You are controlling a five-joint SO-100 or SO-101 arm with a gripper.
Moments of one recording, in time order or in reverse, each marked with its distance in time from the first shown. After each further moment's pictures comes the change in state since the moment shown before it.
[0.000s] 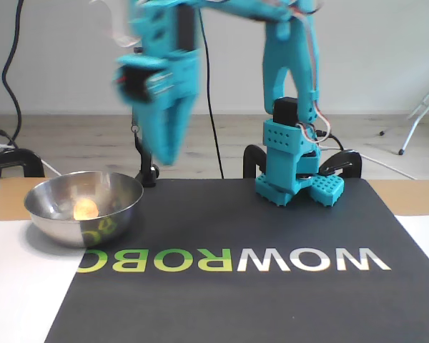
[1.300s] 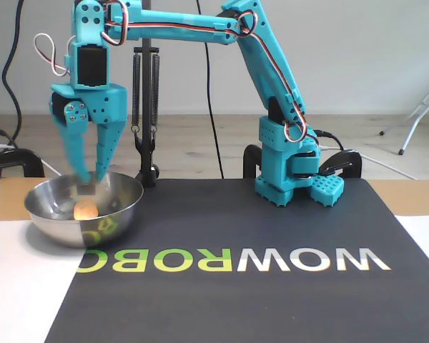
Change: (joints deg) arm 23.0 -22.3 -16.3 -8.6 -7.2
